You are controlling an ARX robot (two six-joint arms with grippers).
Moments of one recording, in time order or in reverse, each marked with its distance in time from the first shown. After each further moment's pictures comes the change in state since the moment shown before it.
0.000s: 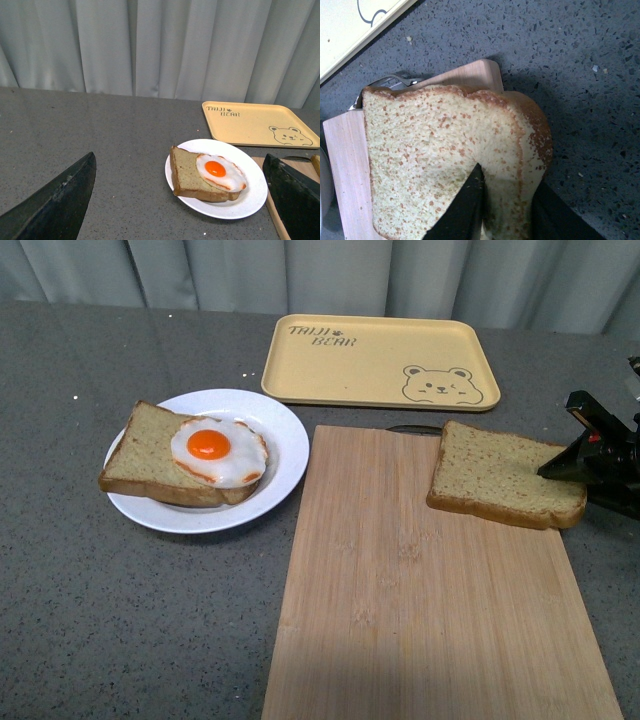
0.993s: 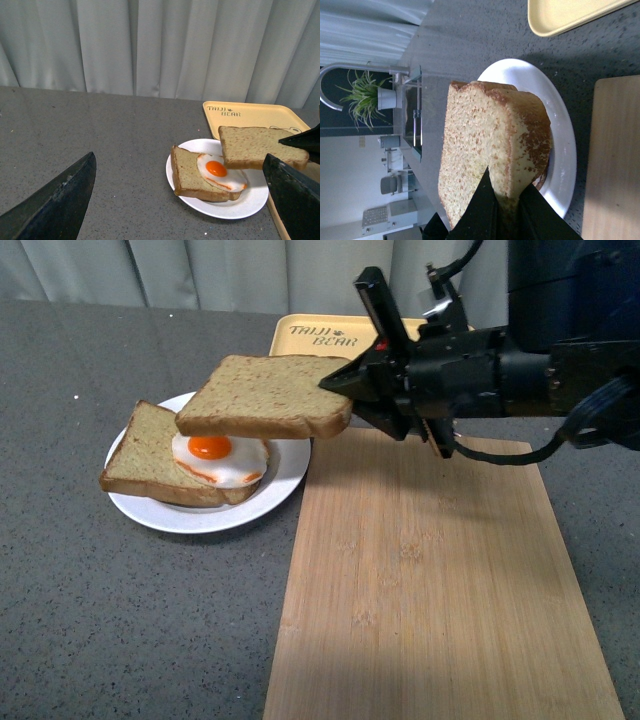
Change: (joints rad) left arm 0.000 0.000 0.000 0.000 0.000 0.000; right arm 0.406 0.085 0.118 0.460 -0.232 0.531
